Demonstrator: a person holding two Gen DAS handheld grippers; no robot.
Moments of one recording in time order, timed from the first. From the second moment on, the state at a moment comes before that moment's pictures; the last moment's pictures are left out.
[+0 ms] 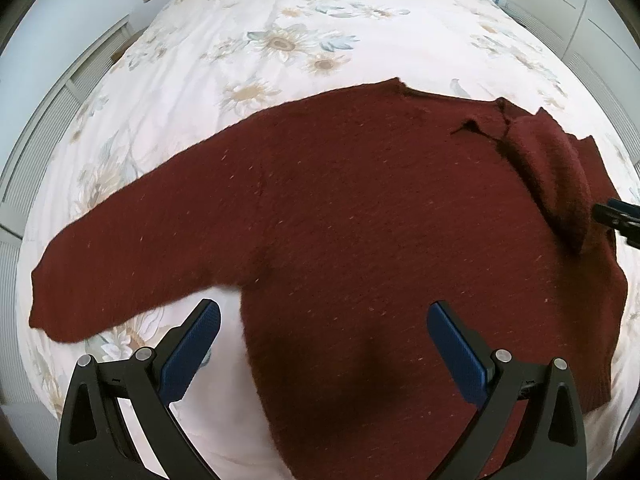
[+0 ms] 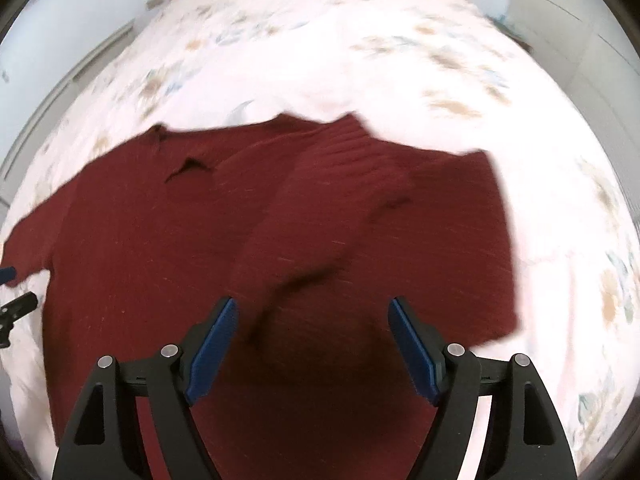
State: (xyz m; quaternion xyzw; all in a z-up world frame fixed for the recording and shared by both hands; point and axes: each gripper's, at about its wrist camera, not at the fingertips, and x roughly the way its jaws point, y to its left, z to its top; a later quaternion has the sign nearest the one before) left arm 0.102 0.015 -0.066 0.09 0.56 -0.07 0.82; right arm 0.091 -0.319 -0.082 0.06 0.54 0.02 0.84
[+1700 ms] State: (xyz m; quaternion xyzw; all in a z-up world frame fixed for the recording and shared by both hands) left arm 0.254 -0.211 -0.117 0.17 0.57 -0.21 0.78; right arm 0.078 -0.425 -0.147 0.18 0.57 -0.07 0.80
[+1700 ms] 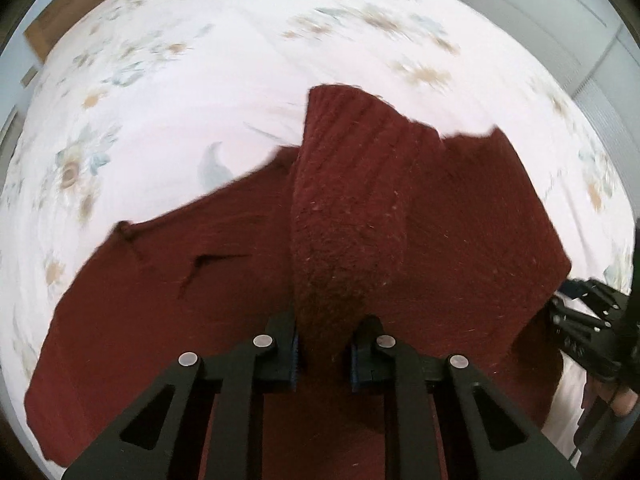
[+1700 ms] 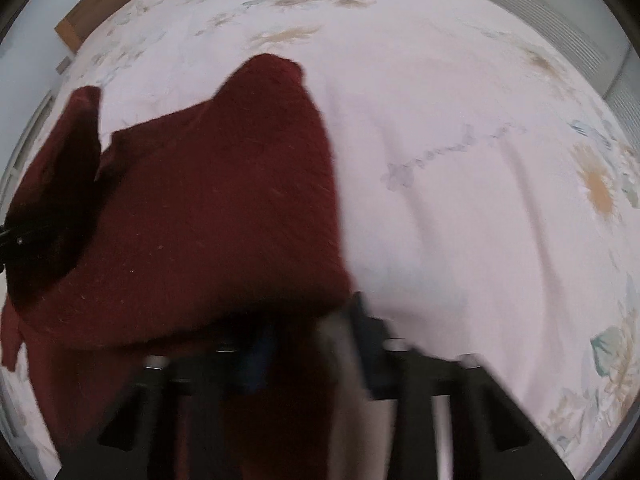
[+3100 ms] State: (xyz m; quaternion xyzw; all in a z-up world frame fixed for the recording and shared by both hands) left arm 0.264 -0.012 -0.111 -0.03 0.60 -0.11 0.79; right arm 0.058 -0.399 -0.114 0.12 0.57 -0.06 0.81
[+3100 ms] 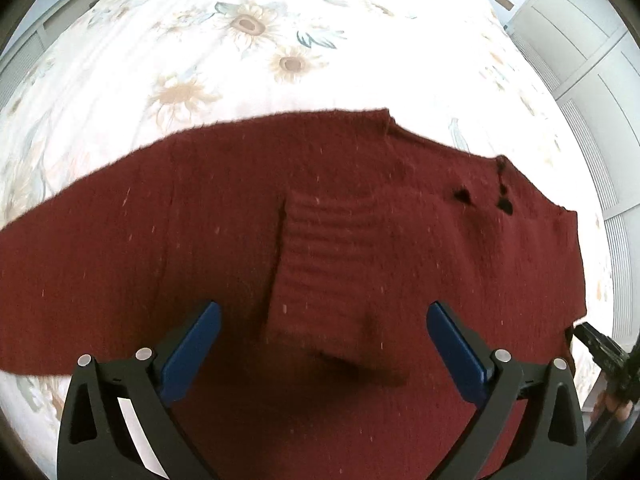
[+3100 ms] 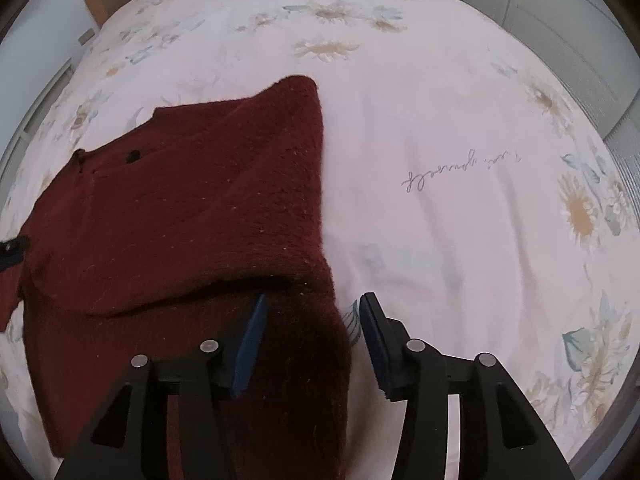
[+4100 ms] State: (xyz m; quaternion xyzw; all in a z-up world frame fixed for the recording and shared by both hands) left arm 0.245 -0.057 -0.088 -0.02 0.52 -0.14 0.84; right arm 0.096 -0.412 -0.088 0.15 0.55 -0.06 0.82
